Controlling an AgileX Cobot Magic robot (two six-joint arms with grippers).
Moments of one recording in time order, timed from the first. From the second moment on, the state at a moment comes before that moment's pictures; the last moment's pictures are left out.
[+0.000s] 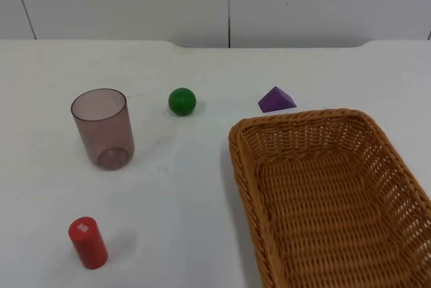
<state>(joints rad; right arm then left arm) 0.07 0.00 -0.51 0.03 1.09 -0.01 -0.01 0.00 -0.50 -0.01 1.09 0.02</state>
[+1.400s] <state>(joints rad) 0.07 0.94 -1.01 -0.15 0.61 0.14 -0.10 1.16 -1.02 -0.25 0.78 0.09</state>
